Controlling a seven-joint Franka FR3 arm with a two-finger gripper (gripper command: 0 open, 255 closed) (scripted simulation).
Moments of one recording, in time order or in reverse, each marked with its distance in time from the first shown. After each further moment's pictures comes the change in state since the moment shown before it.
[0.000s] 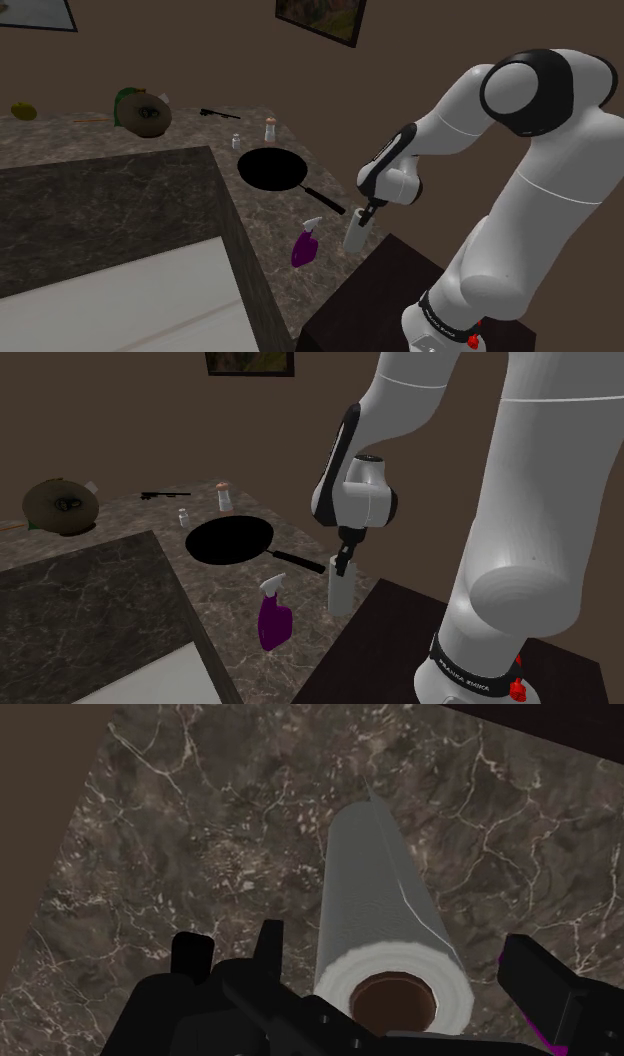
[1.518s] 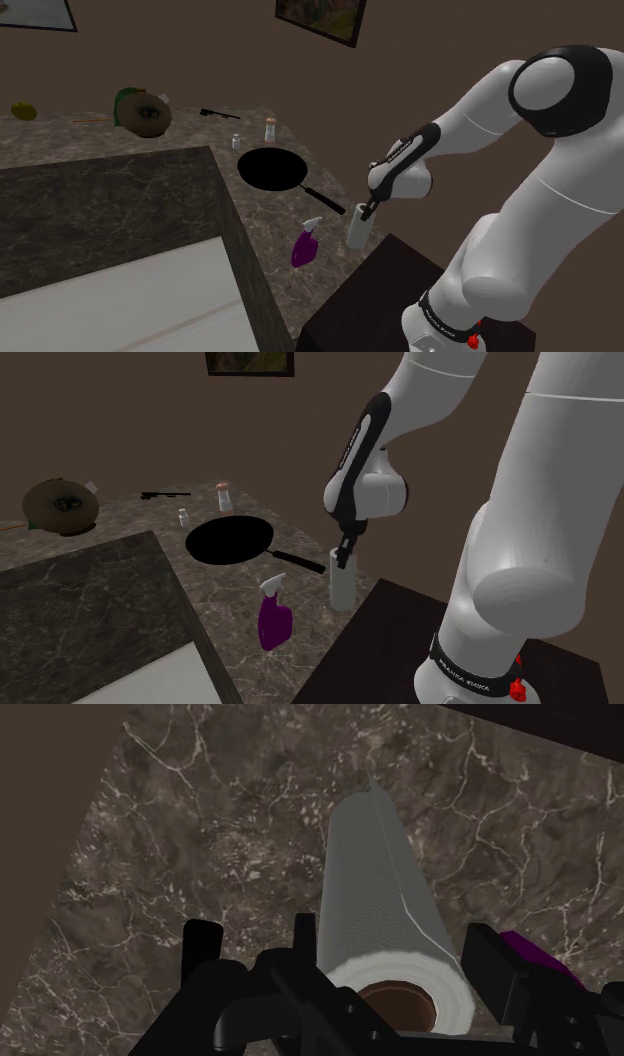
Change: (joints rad) arm 0.033 -0.112 -0.123 -0.026 -0.363 -0.058 0.270
